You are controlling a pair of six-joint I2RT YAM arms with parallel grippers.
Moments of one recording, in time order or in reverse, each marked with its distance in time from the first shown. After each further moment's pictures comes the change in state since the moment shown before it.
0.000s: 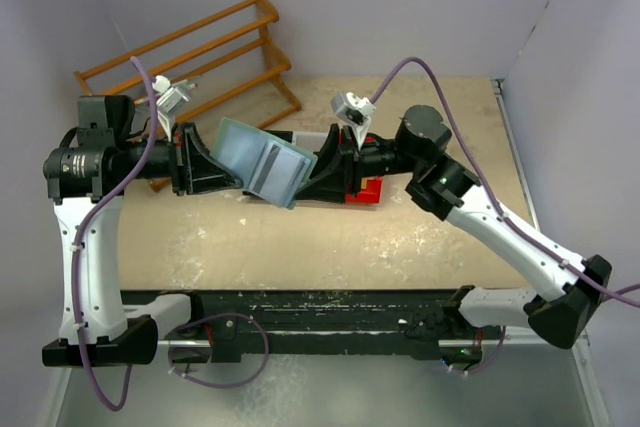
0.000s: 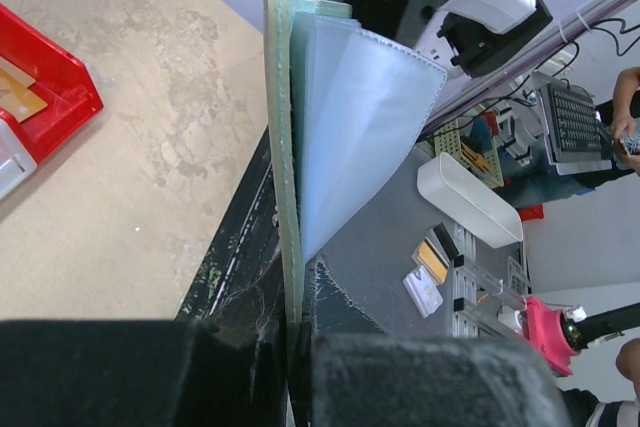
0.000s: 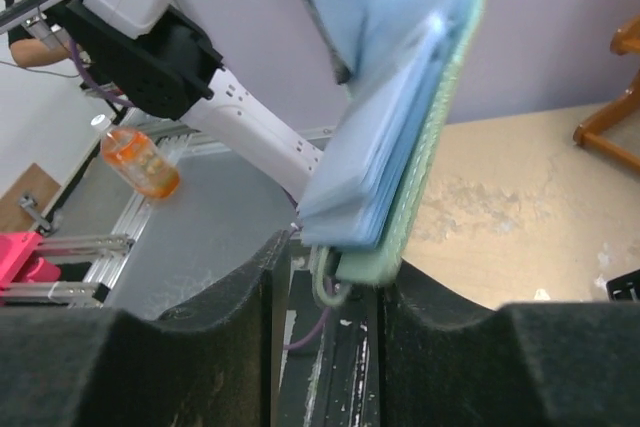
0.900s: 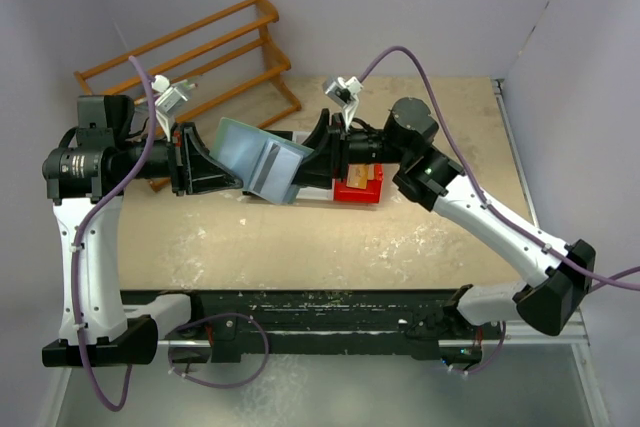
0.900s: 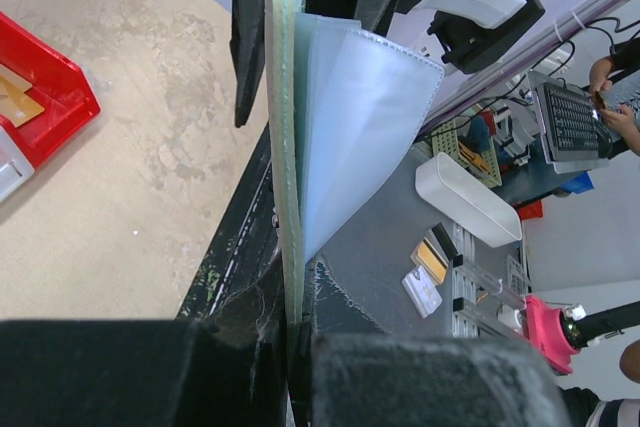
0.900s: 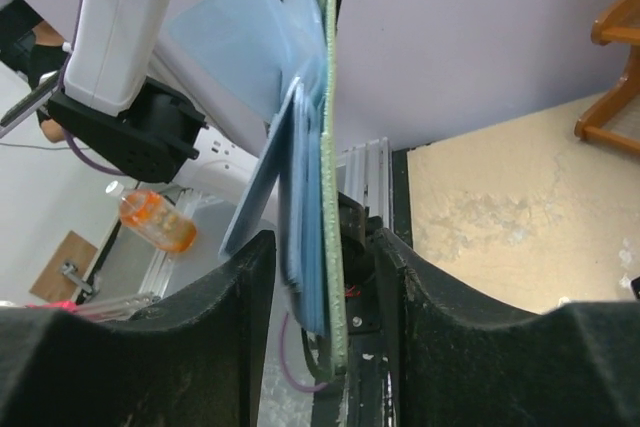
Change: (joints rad) left arm 0.000 0.000 0.008 0.000 0.015 0.000; right arm -0.006 0.105 0.039 0.110 0.079 0.185
